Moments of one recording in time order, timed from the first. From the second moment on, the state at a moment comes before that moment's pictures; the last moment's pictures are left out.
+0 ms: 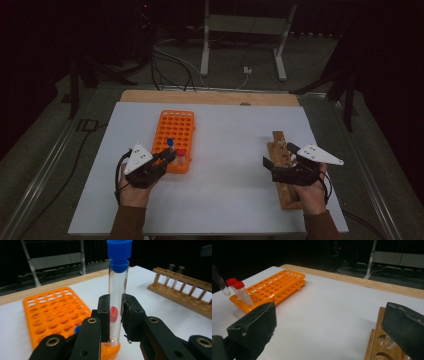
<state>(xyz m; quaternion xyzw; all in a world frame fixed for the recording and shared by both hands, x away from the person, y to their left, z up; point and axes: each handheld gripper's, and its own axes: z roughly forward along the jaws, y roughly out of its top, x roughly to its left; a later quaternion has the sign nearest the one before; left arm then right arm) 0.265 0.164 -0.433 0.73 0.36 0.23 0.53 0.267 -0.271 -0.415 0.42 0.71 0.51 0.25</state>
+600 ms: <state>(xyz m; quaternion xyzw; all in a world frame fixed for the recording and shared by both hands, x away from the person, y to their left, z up) 0.272 0.188 -0.441 0.70 0.40 0.26 0.53 0.266 -0.272 -0.415 0.42 0.71 0.51 0.25</state>
